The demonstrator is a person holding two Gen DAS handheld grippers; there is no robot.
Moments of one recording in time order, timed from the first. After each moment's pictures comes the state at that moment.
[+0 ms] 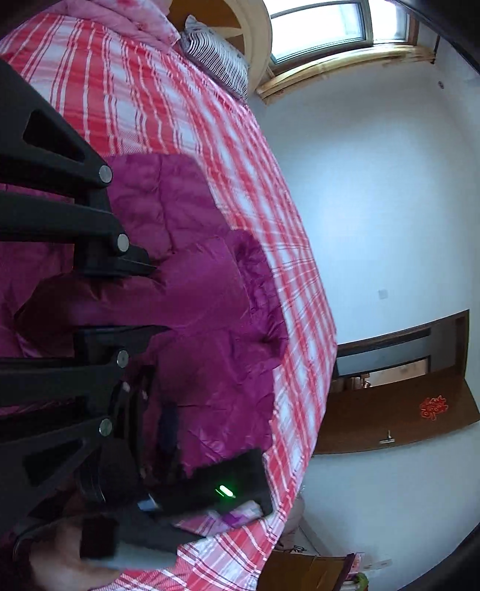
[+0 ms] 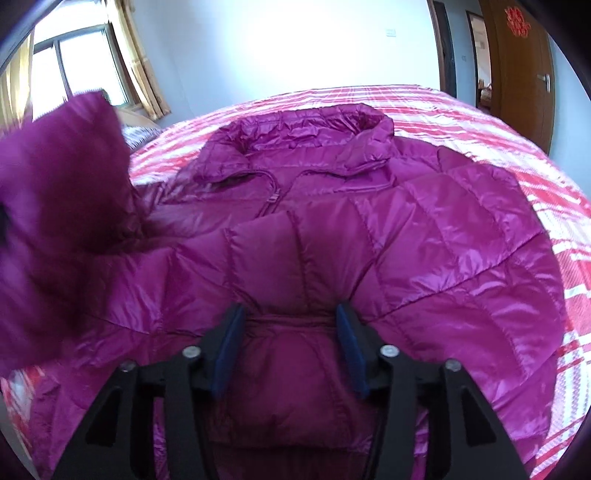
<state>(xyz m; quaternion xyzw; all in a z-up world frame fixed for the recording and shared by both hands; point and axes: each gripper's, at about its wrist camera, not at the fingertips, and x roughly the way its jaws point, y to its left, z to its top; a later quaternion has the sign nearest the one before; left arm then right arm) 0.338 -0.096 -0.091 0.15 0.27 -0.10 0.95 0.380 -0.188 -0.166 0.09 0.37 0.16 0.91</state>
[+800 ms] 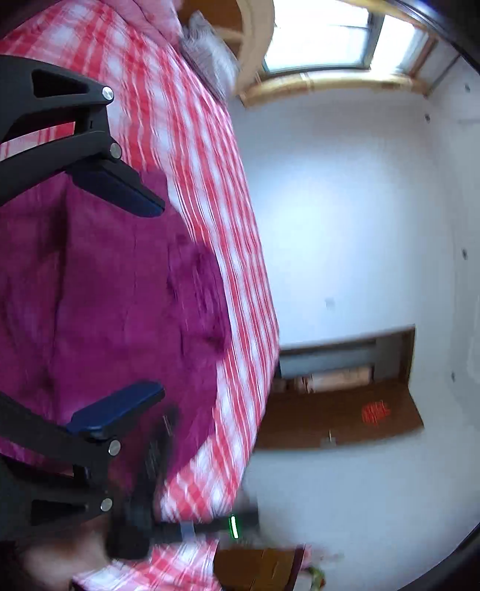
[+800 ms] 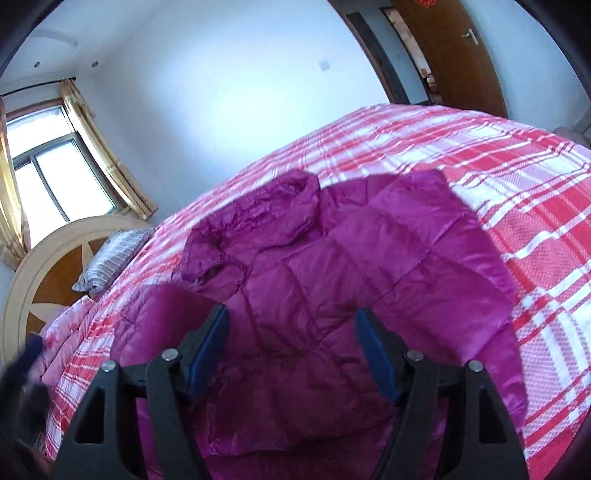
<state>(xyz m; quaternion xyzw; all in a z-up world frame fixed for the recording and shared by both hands) 0.298 -0.061 -0.066 0.09 0.17 -0.09 0.98 0.345 -0.250 -0.144 0.24 0.25 0.09 0.93</state>
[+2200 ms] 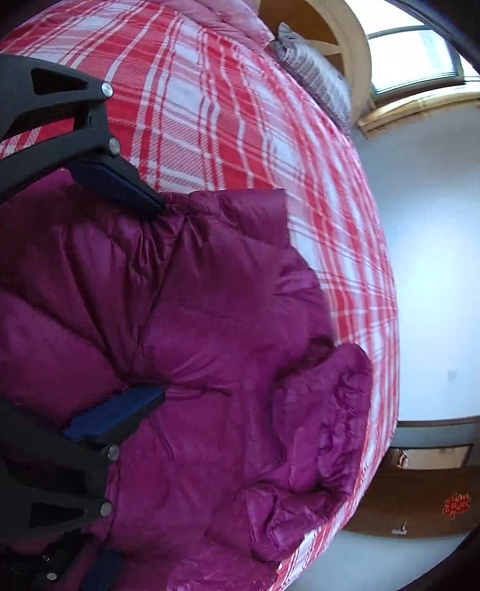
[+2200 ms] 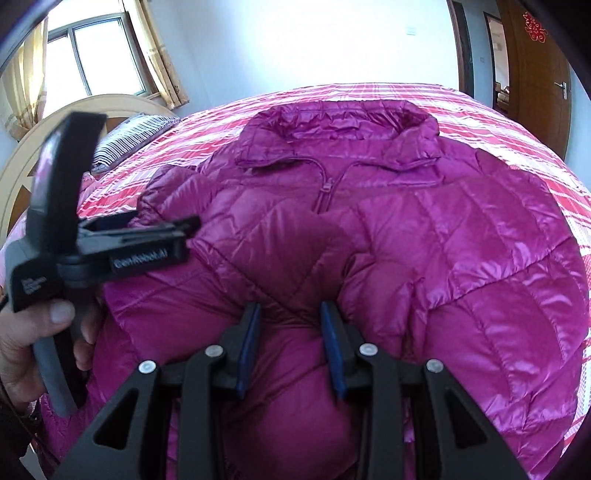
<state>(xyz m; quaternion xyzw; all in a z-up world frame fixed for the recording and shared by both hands) 0.481 -0.004 -0.170 0.06 0.42 0.02 0.91 0.370 -0.145 -0.166 0.05 0.38 0.18 0.91</state>
